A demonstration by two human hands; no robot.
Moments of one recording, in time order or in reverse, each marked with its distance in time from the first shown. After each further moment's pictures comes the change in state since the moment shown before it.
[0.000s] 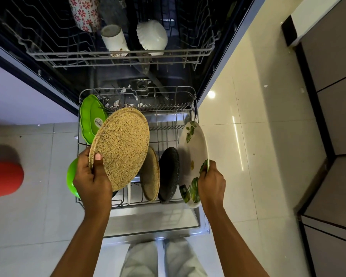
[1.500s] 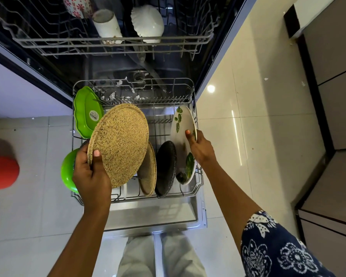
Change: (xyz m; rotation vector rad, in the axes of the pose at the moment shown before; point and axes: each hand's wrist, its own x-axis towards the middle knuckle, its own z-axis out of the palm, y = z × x) left_hand -0.007 -0.012 0.009 -0.036 -0.004 -0.067; right_hand 0.084 -0.020 0.013 0.217 -0.313 -0.046
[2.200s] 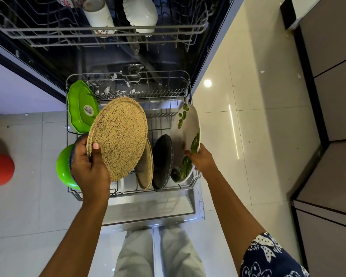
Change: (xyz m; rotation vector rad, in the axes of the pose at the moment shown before) left_hand 0.002 -0.013 0.005 0.016 -0.026 0.047; right_hand -0.021 0.042 0.011 0.066 -0.092 0.275
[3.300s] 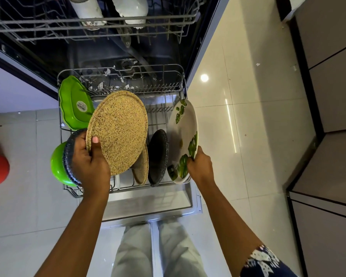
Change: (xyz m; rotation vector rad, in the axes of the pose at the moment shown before) left_hand -0.004 -0.002 0.014 0.005 -0.011 0.009; right_hand -0.039 0.025 0.007 -0.119 0.140 -0.135
